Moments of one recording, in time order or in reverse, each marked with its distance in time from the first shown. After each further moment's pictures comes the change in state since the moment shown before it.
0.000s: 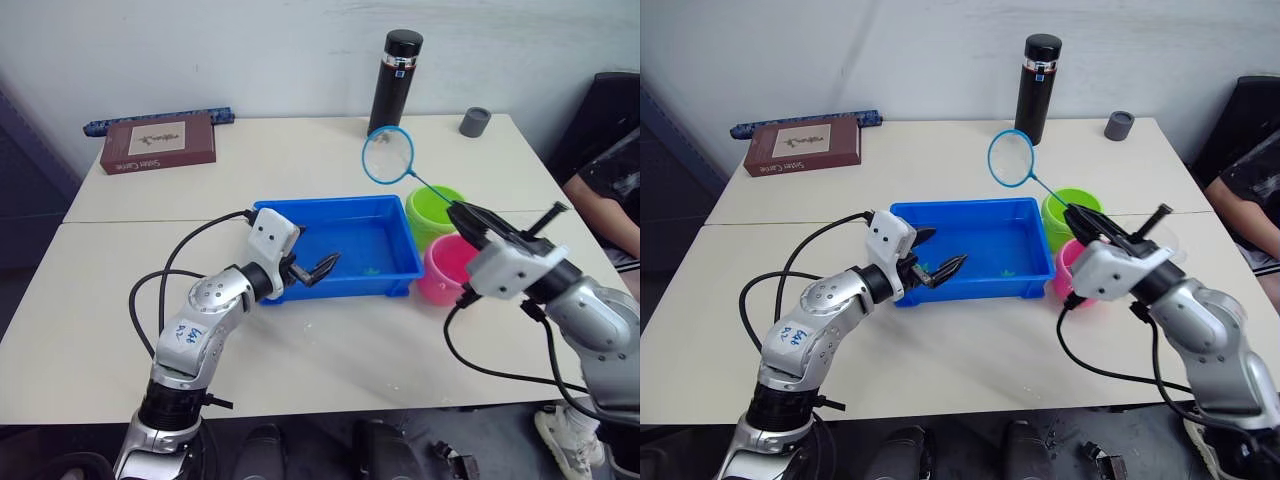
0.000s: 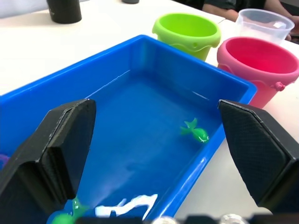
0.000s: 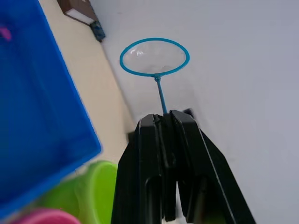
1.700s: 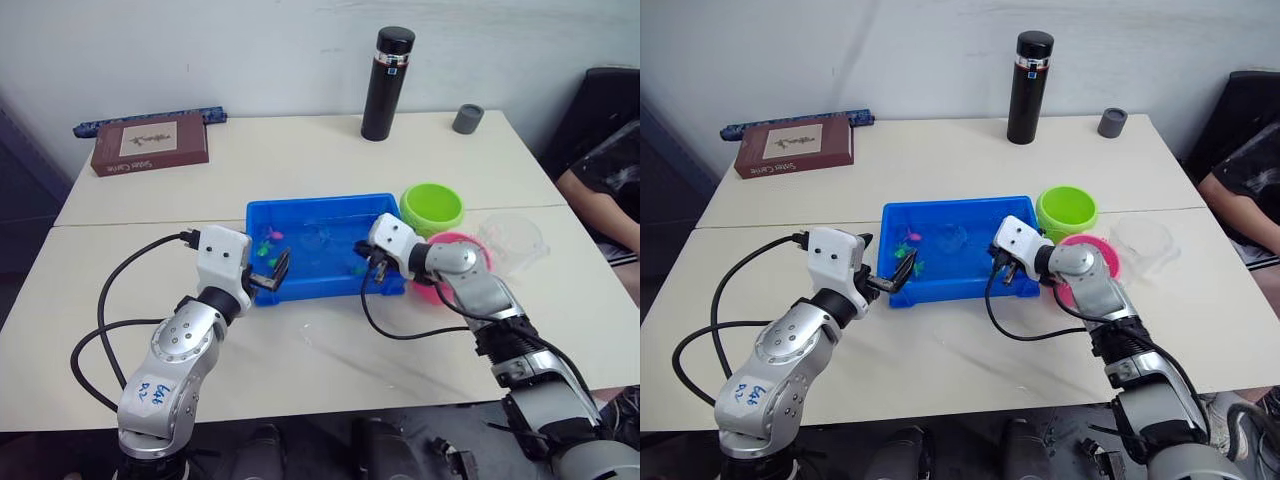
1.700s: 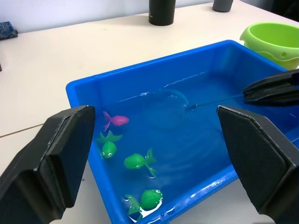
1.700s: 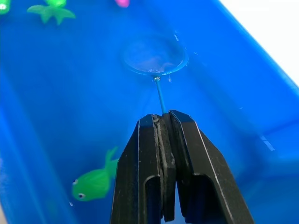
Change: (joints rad) left arm 0.219 -0.055 0.105 -0.356 0.079 0.166 0.287; right arm -0.495 0.292 0.357 0.755 0.054 0.225 0.291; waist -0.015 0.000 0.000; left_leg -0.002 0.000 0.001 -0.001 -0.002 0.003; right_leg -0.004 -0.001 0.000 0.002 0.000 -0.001
